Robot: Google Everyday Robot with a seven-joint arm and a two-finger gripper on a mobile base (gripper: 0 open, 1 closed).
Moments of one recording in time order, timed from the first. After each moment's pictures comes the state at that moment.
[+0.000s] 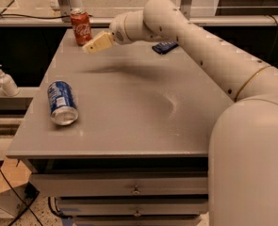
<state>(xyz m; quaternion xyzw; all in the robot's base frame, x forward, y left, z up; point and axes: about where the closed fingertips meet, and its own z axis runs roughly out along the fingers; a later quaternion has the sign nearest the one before) 0.795 0.117 0.898 -0.45 0.69 0.23 0.52</state>
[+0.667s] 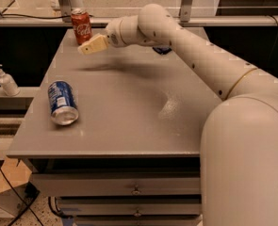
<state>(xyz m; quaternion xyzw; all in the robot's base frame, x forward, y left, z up) 0.806 0.134 0.885 -0.43 0.69 0.25 0.52</state>
